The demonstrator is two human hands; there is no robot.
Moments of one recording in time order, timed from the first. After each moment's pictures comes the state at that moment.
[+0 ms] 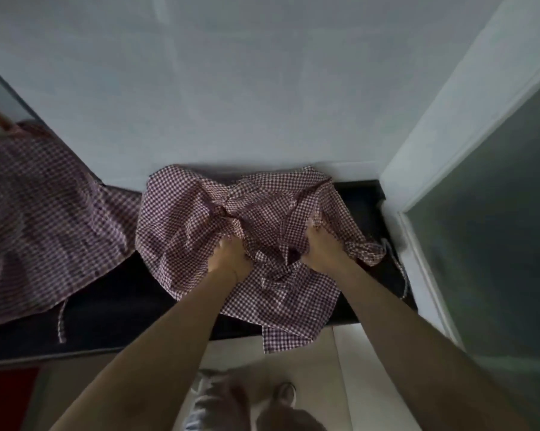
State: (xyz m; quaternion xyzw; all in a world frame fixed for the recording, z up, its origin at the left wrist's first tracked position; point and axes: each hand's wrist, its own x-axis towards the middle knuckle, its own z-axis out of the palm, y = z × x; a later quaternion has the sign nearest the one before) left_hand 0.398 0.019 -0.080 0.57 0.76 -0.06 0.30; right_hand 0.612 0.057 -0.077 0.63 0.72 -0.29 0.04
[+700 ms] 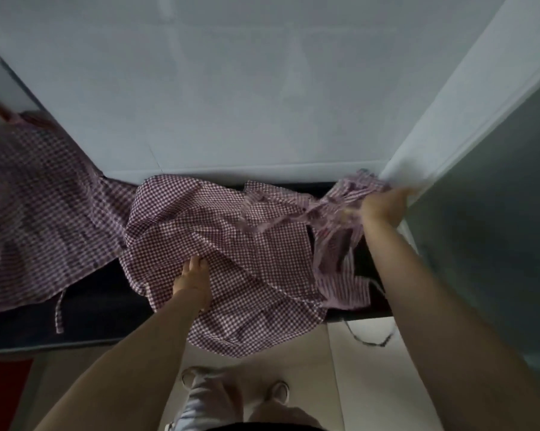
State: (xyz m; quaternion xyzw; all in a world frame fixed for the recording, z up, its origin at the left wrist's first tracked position) left_hand 0.342 -0.040 -0.126 0.55 0.76 -0.23 0.26; right_hand 0.657 0.097 0.001 0.85 0.35 -0.22 -0.32
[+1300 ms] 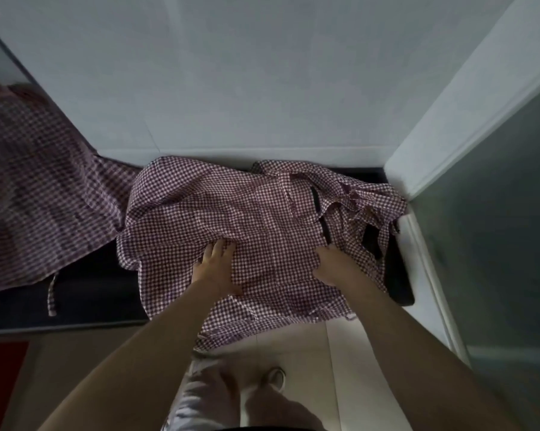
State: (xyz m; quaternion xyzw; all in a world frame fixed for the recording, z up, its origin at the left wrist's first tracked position) left_hand 0.375 -0.039 -0.139 0.61 0.72 -0.14 0.29; right_hand 0.642 0.014 -0.119 0.63 0.70 -0.29 0.15
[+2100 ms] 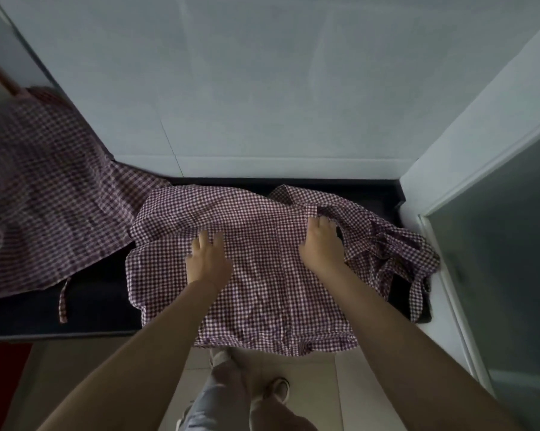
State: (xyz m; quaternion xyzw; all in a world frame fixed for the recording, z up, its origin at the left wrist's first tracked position) left_hand 0.345 -0.025 -0.120 0.55 0.81 0.01 0.18; right_hand 0.561 0.046 -0.092 0.66 0.74 -0.12 -0.02
